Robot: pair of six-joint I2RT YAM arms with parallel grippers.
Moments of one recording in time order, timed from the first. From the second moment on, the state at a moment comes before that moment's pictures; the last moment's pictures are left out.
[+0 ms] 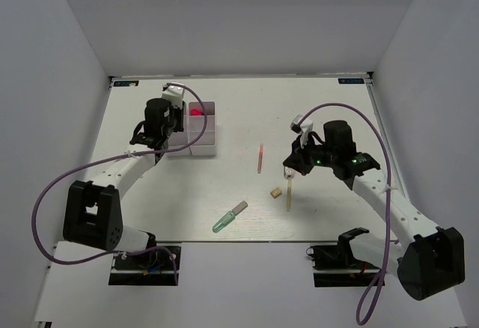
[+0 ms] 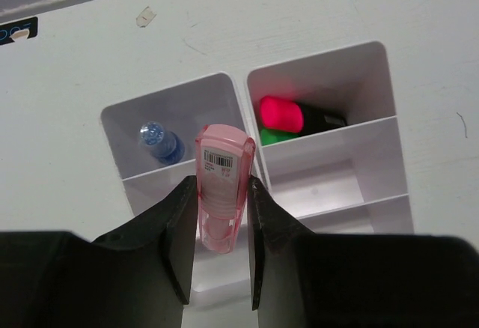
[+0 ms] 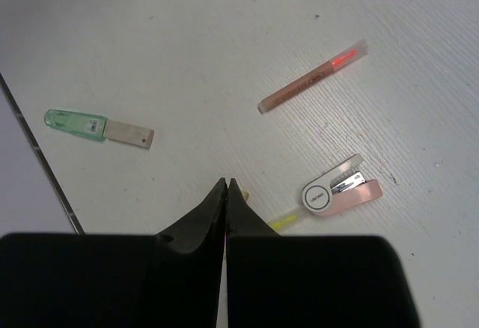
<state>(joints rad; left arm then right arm) -0.25 1.40 0.89 0.14 -0.10 0.09 0.39 1.07 0.77 -0.35 -0.61 -0.19</state>
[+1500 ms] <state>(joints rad) -0.16 1.49 0.84 0.27 0.04 0.15 0.39 1.11 0.76 -0.35 -0.62 -0.19</state>
